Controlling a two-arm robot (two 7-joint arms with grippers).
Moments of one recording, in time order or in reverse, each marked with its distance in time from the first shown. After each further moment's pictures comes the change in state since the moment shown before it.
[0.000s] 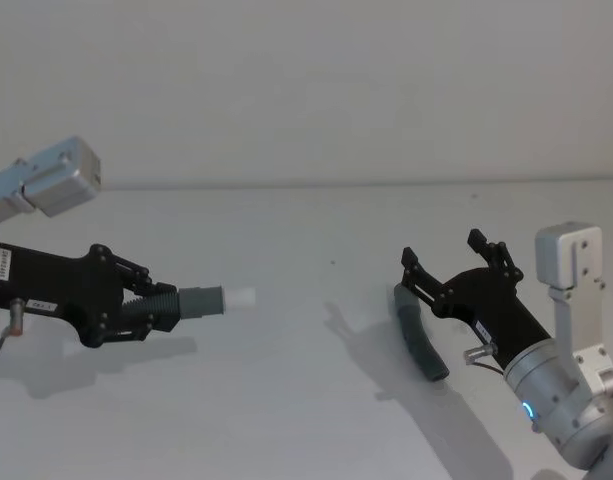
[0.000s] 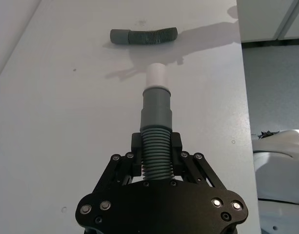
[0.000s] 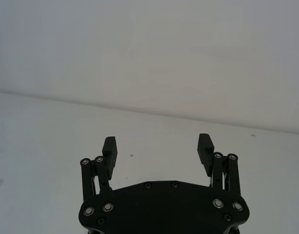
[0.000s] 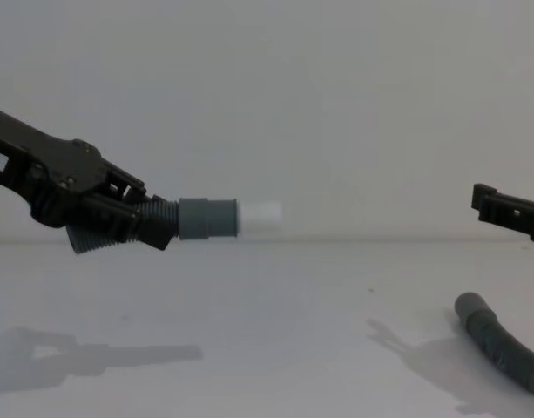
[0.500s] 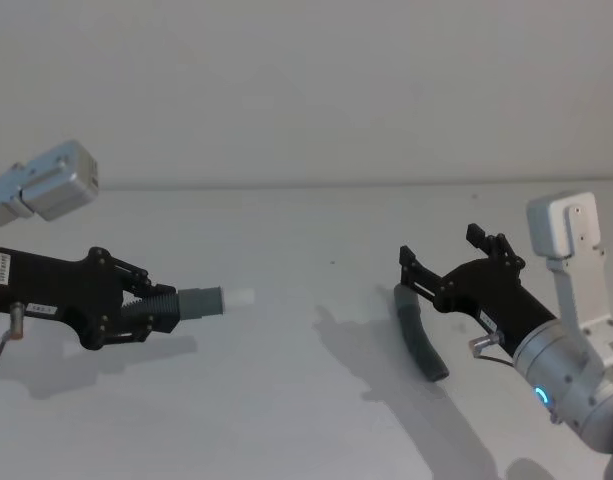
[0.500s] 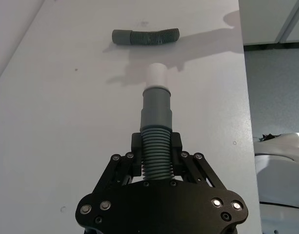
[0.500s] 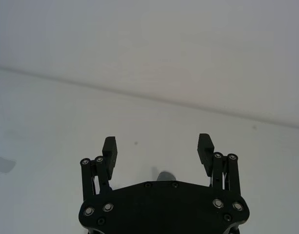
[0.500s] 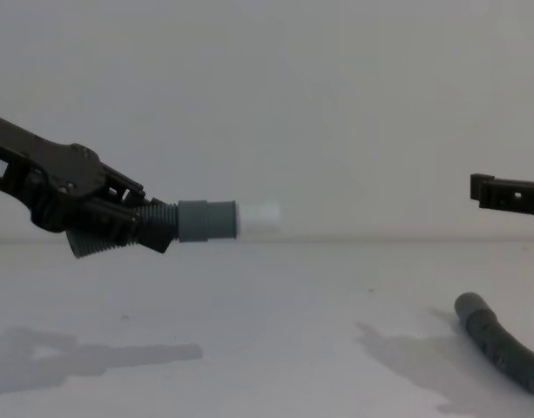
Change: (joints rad) left arm 0.015 0.003 -0.005 -0.001 -0.011 -0.009 0.016; right arm 0.005 0.041 0.009 -0.140 0.000 0.244 0.000
